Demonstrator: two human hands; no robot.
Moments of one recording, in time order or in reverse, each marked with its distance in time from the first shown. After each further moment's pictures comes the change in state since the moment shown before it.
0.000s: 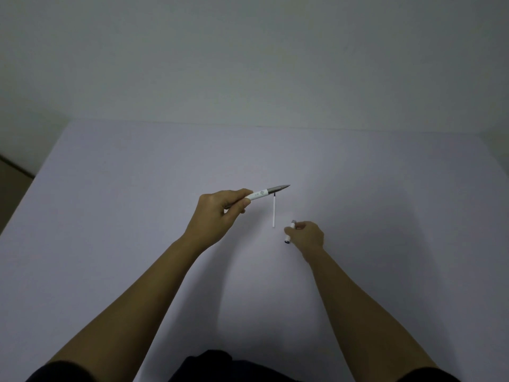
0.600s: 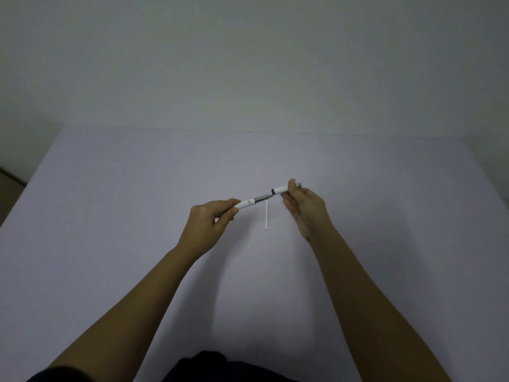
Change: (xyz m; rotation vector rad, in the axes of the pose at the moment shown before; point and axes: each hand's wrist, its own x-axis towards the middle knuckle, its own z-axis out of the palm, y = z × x) left_hand -0.014 -0.006 0.006 0.036 0.022 -0.025; right_hand -0.028 -0.071 -0.054 1.061 -0.275 -0.060
